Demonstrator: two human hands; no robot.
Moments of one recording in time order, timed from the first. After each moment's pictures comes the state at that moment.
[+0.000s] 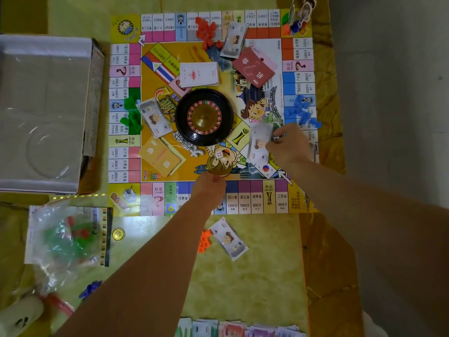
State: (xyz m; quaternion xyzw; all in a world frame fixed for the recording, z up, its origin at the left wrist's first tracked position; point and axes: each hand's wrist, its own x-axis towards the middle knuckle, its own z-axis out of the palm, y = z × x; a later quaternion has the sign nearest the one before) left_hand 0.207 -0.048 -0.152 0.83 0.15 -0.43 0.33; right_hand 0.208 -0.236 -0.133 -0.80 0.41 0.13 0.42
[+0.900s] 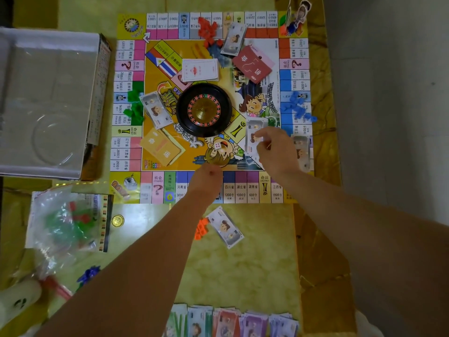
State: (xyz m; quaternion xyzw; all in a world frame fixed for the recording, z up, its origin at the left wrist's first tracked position) left_hand 0.196 -0.047 -0.127 0.83 0.13 -0.40 0.36; right_hand 0.179 -0.212 -0.132 -0.87 0.27 0.08 0.40
